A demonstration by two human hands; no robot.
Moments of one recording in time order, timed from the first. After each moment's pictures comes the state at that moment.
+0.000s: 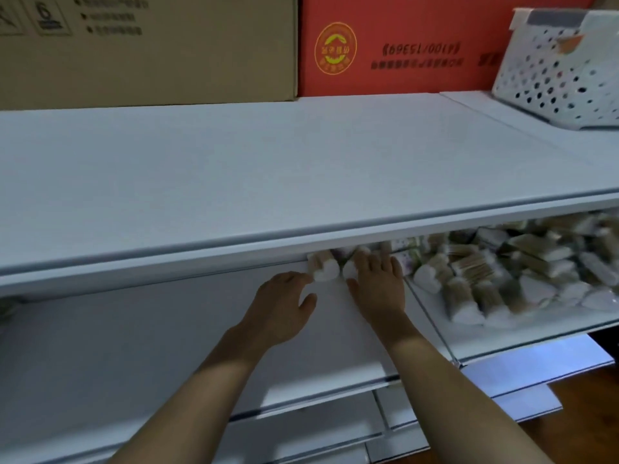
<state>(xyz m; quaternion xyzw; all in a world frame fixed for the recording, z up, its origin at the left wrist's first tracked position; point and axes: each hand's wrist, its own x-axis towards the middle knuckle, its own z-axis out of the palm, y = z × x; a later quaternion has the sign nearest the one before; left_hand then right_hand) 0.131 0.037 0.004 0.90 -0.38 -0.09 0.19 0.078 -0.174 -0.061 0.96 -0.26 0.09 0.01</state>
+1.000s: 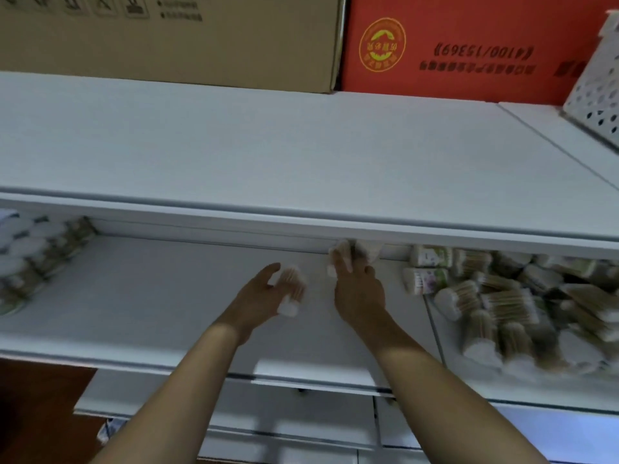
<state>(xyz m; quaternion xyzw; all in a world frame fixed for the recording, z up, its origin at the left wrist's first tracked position) 0.107 0.065 -0.008 0.78 -0.01 -0.22 0.59 0.099 -0.143 -0.055 0.99 -0.11 0.03 -0.08</state>
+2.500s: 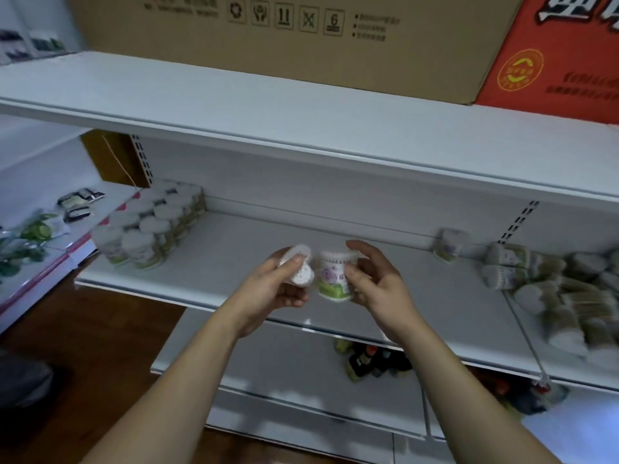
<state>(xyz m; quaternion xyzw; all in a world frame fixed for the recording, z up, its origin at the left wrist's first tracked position) 0.055 0.264 0.033 0.62 -0.04 -0.21 0.76 0.022 0.057 0.022 0.68 0.02 0.05 -0.73</state>
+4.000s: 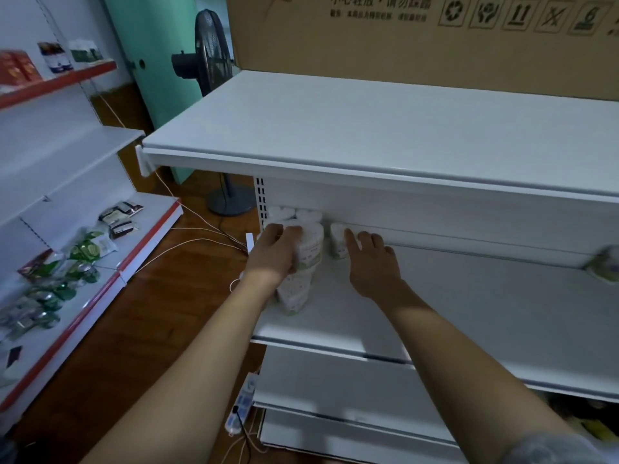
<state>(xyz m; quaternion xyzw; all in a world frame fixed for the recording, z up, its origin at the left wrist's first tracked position) 0.218 0.530 0.067 0.75 0.05 -0.10 0.65 0.248 0.328 -0.024 1.00 -0.01 0.01 0.03</state>
